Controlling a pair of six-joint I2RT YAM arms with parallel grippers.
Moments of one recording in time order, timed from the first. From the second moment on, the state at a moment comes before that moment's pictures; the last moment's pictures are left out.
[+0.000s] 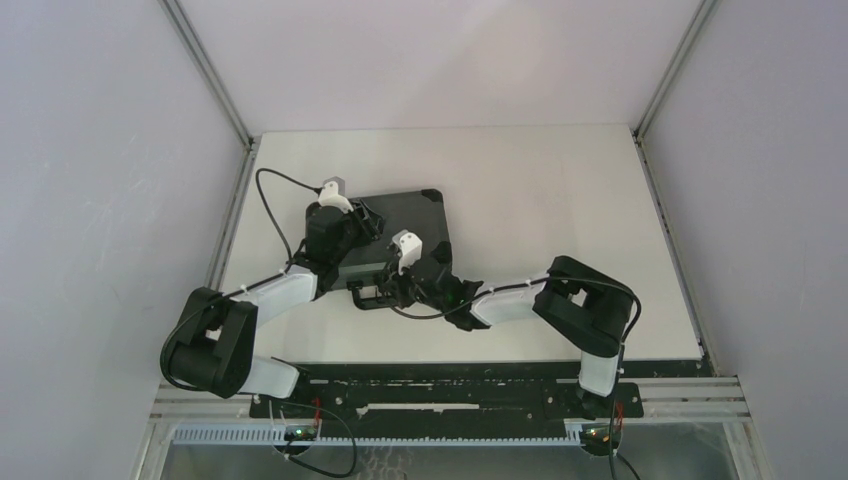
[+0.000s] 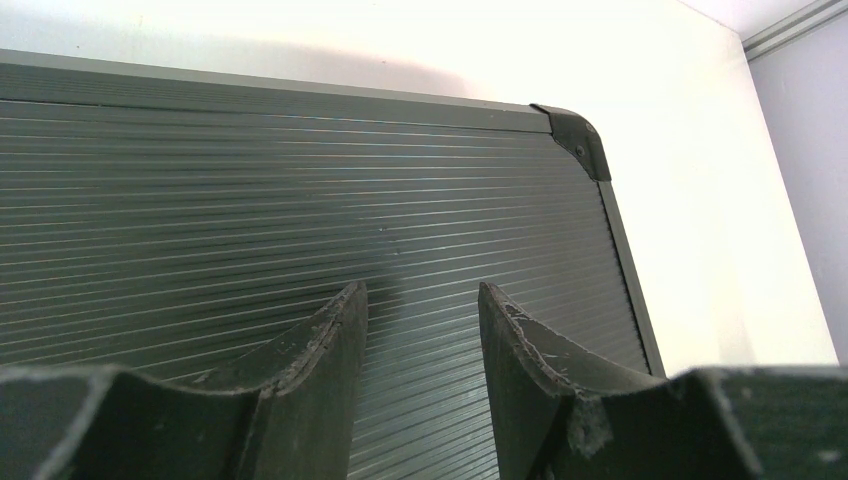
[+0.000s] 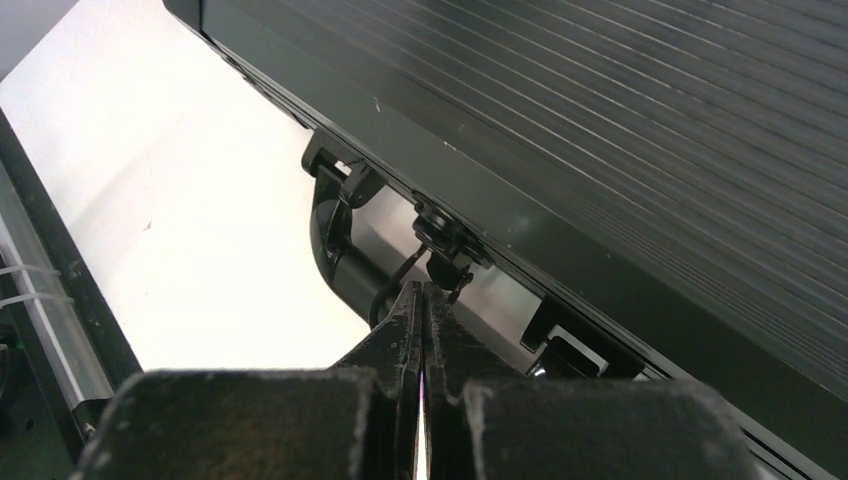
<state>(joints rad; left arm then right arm) -0.35 1.40 0.60 0.45 -0.01 -0.58 1.06 1.84 0.89 0.53 0.12 0.36</state>
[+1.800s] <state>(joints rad) -0.35 1.40 0.60 0.46 0.00 -0.58 0.96 2.05 0.86 0.92 -0.15 0.59</state>
